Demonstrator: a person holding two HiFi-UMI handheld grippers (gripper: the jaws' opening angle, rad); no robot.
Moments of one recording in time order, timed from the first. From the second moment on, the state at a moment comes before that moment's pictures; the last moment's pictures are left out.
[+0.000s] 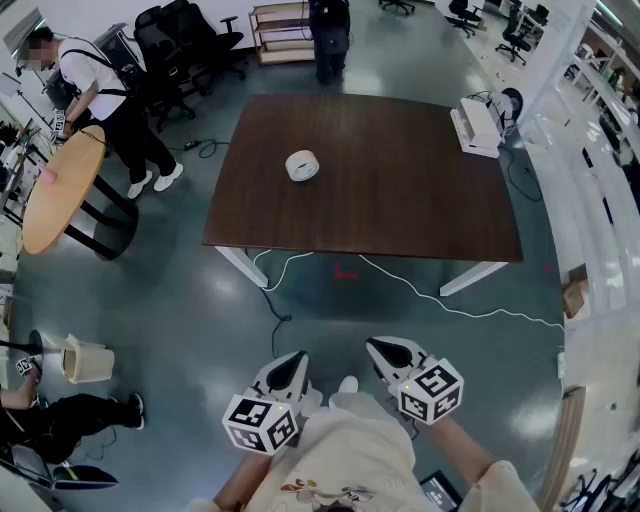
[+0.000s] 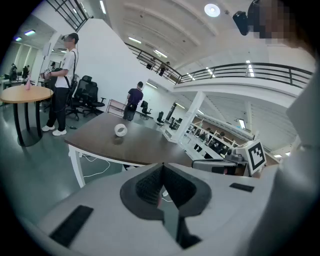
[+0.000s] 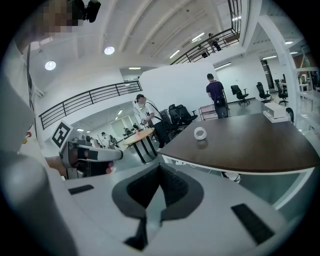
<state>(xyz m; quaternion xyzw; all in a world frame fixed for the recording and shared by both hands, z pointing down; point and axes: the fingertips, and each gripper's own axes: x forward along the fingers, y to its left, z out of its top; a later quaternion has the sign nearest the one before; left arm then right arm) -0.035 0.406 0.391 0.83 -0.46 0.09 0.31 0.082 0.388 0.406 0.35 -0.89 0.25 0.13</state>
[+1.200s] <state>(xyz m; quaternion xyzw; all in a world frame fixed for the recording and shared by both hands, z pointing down) 0.004 0.428 0.396 0.81 -0.48 0.10 0.32 0.112 0.408 0.417 0.38 -0.88 0.25 0.13</state>
